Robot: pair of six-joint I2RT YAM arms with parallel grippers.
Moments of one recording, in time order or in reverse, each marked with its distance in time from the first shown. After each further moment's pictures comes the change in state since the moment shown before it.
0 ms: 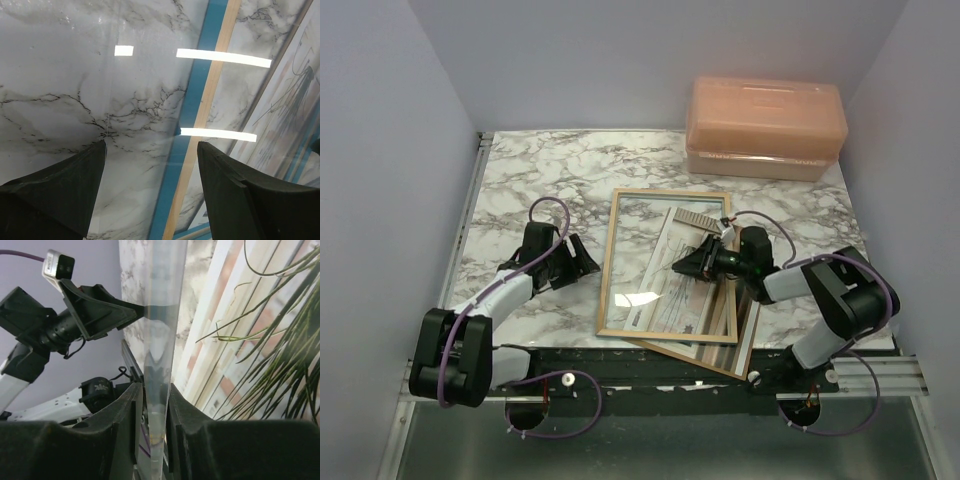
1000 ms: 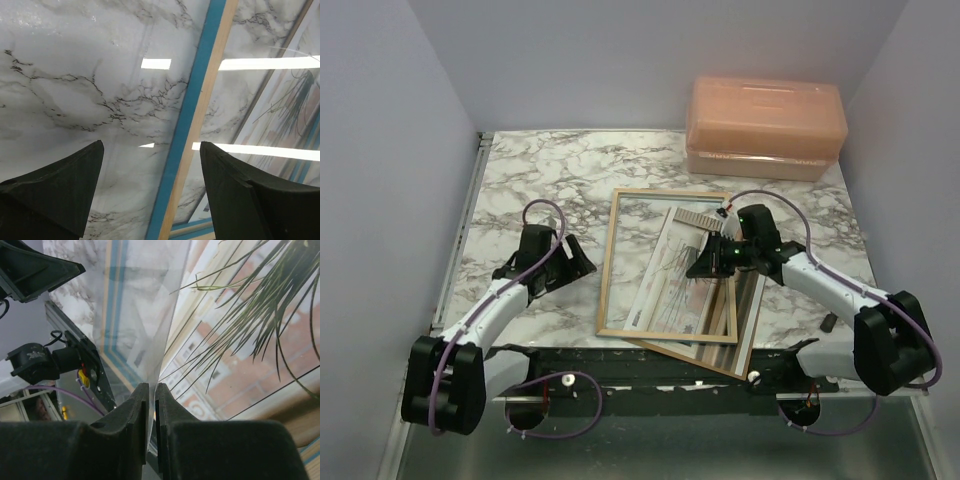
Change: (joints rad) left arm -0.024 -0.168 -0.002 -0.123 -0.090 -0.012; right arm 0.015 -0.335 0.320 -1.074 0.095 -0.514
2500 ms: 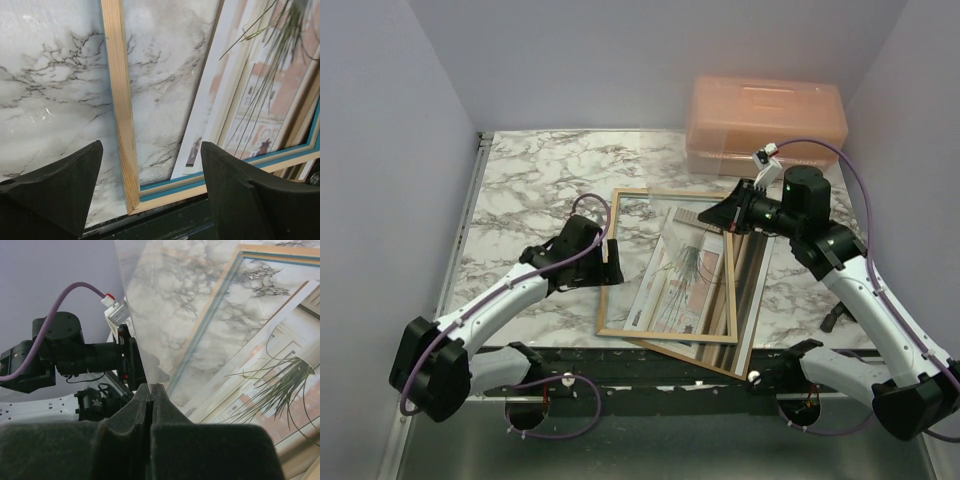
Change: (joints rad) left arm -0.369 0.127 0.262 -0.288 -0.145 0.048; right arm 0.003 -0.245 0.361 -0.149 0.164 0.039
